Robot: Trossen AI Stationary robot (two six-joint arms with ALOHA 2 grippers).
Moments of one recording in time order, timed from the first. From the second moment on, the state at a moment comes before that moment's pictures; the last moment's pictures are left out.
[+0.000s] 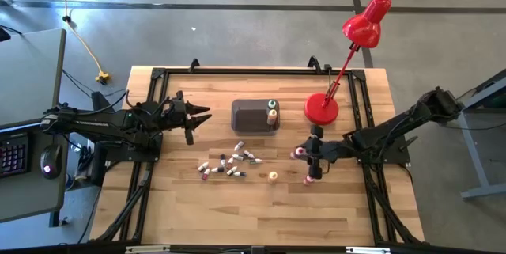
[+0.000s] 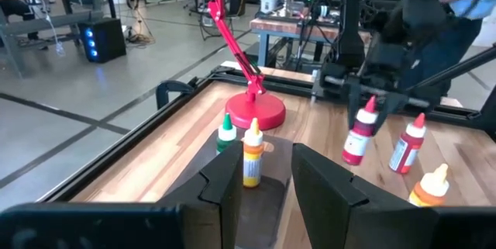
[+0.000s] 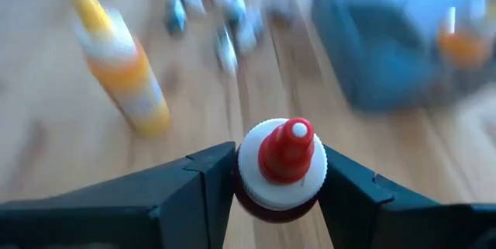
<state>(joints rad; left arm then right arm) -0.02 0.57 0.44 0.05 -0.33 -0.09 0.33 1.14 0.43 0.08 0.37 0.25</state>
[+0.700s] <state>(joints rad) -0.02 0.57 0.44 0.06 -0.33 -0.09 -0.15 1.32 0.61 0.30 0.06 -0.09</state>
